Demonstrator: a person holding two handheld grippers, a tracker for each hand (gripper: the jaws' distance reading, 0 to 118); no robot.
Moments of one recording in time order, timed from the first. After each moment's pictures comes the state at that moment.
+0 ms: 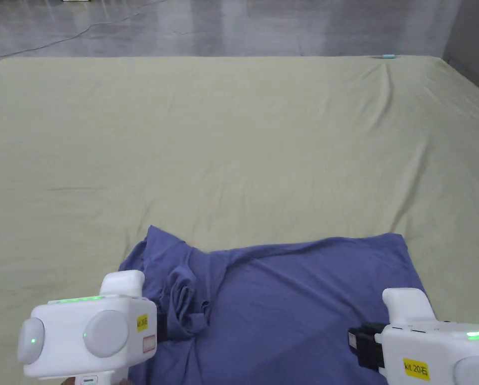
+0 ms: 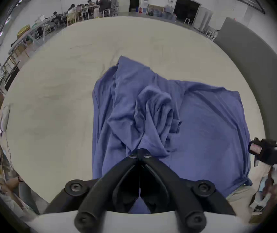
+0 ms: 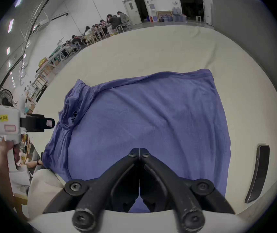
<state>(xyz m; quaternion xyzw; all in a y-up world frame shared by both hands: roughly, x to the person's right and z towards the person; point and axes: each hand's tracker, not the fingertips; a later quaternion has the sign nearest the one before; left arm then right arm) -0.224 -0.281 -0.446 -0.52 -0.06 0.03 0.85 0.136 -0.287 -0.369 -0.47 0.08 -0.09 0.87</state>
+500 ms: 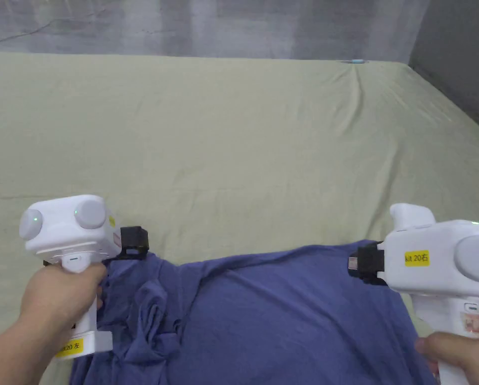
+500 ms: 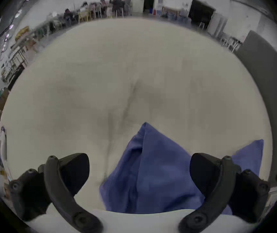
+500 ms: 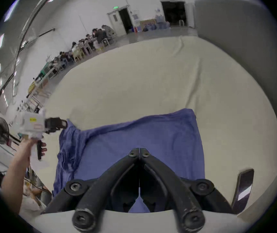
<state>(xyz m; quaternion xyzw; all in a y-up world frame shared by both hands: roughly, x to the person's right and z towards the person) -0.229 -0.315 -0.632 -0.56 0.00 0.03 0.83 0.182 -0.230 -0.467 -0.46 0.01 -0.15 0.87</state>
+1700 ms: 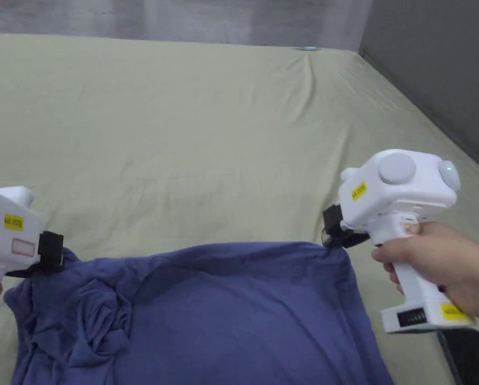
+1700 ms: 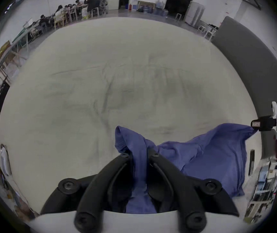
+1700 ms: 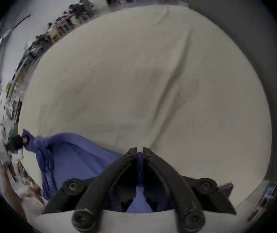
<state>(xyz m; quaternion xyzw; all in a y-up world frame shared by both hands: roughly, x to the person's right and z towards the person) -0.237 -0.233 -0.553 -0.53 -0.12 0.01 0.84 0.231 -0.227 -0.516 -0.57 -0.02 -0.09 0.82</state>
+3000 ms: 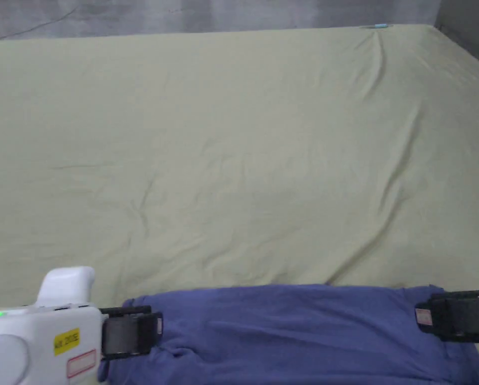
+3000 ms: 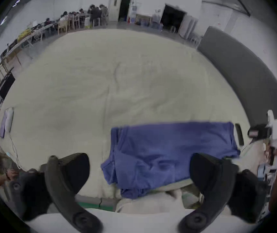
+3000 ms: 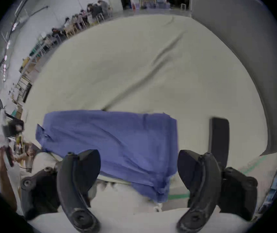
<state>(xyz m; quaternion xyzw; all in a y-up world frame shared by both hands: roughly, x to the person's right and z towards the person) -0.269 -0.233 -0.353 -0.52 -0.13 0.02 0.84 0.201 -0.220 -0.307 -0.53 0.02 -0.10 0.84</state>
